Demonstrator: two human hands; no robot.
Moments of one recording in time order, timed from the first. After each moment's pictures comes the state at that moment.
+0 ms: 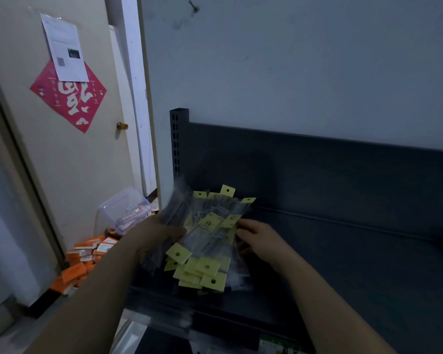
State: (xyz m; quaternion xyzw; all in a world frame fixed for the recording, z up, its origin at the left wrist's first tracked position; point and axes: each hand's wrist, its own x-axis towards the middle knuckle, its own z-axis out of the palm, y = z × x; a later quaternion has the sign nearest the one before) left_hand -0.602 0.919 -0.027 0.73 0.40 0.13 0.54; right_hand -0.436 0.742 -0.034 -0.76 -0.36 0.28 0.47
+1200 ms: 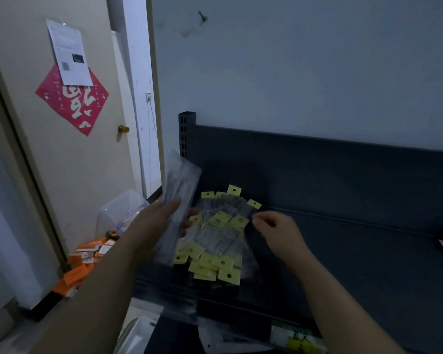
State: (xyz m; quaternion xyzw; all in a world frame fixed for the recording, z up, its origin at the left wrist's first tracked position) left_hand -0.627 0.905 -0.007 0.55 0.28 0.24 0.75; right_hand -0.455 0.723 -0.020 -0.79 -0.31 0.12 0.51
